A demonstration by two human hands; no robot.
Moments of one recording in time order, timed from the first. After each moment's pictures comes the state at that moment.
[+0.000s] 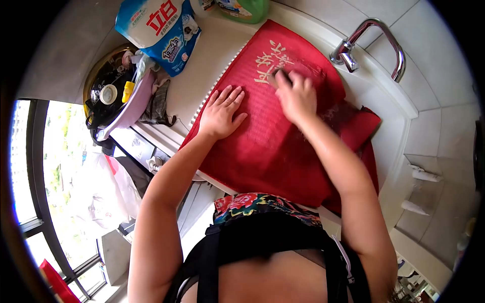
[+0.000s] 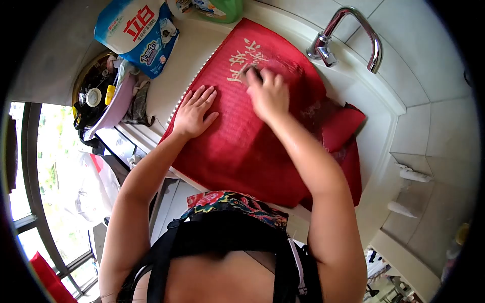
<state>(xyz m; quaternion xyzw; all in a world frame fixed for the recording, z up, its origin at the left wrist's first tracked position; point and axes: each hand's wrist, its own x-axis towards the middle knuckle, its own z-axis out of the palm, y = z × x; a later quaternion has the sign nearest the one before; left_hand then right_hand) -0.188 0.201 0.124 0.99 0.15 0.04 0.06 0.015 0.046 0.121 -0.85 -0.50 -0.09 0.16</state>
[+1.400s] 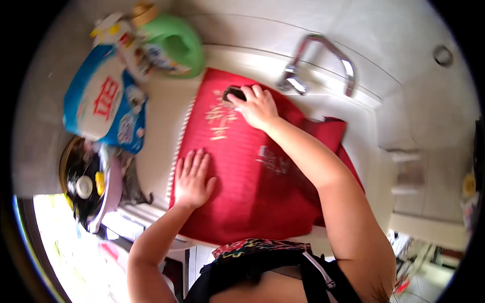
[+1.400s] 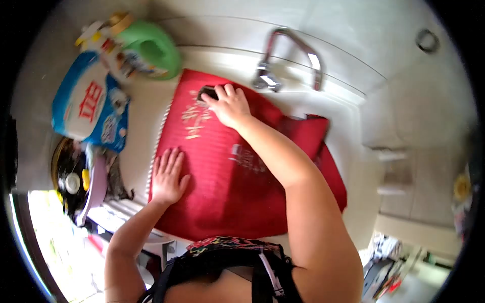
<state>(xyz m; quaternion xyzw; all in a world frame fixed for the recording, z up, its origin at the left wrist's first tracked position) -0.179 0.204 0.134 0.99 0.12 0.00 0.07 0.114 0.095 0.106 -0.82 -0.53 -0.16 0.12</state>
